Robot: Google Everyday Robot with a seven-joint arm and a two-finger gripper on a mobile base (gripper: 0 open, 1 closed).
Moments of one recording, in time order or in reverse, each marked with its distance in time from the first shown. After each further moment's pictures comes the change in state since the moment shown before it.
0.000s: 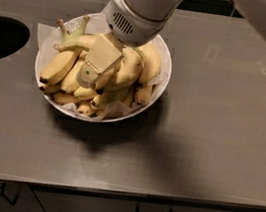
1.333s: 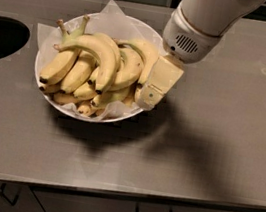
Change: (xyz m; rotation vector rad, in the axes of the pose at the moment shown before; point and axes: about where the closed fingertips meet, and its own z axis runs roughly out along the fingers) arm 0.089 -0.037 -0.012 -0.066 0.093 -0.168
